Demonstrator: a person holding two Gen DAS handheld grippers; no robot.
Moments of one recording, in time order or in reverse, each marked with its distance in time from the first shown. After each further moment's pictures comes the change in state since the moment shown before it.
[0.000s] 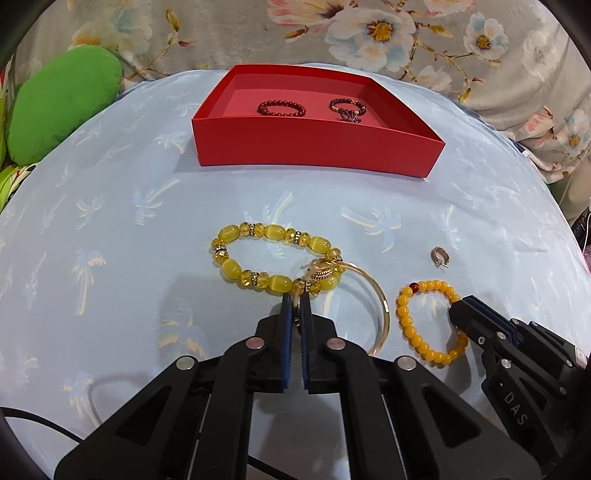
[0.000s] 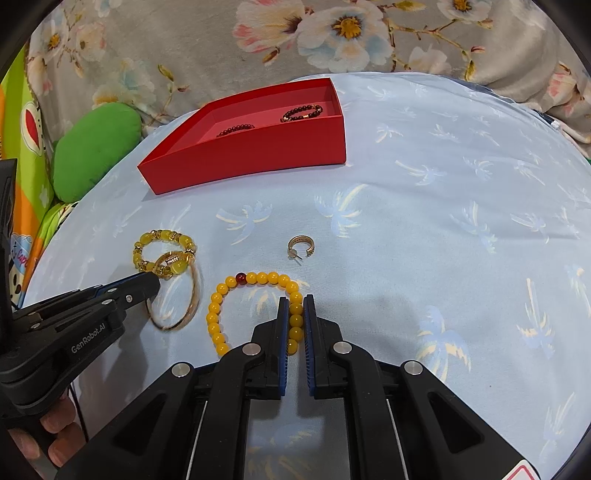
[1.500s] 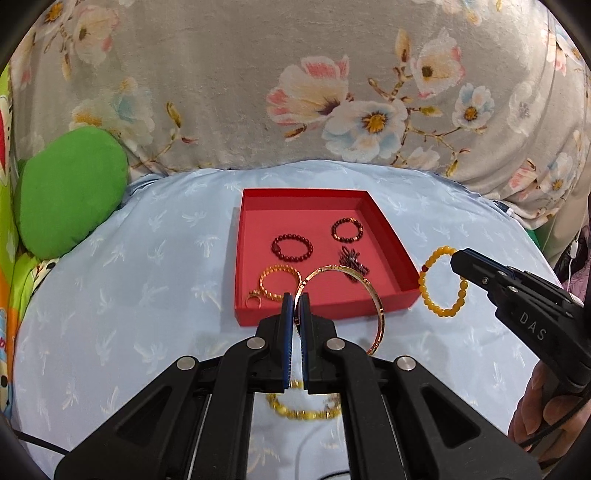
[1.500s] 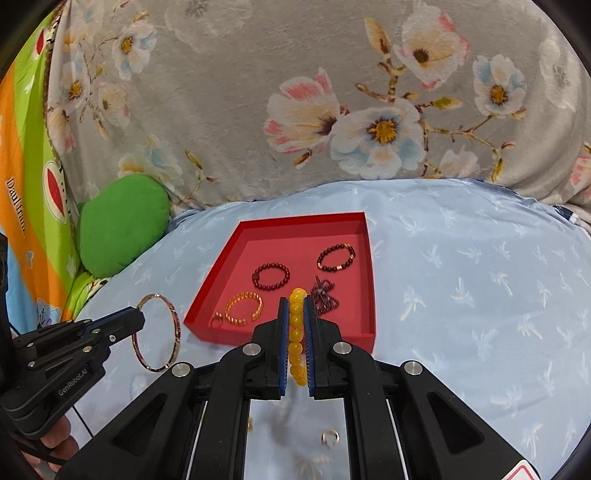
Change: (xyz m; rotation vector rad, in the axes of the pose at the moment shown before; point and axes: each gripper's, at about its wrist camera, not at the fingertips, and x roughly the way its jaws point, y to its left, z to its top) left arm -0.078 0.022 0.121 0.051 -0.202 -0.013; right arm -0.051 0.027 0.154 -0.052 -0.211 0.078
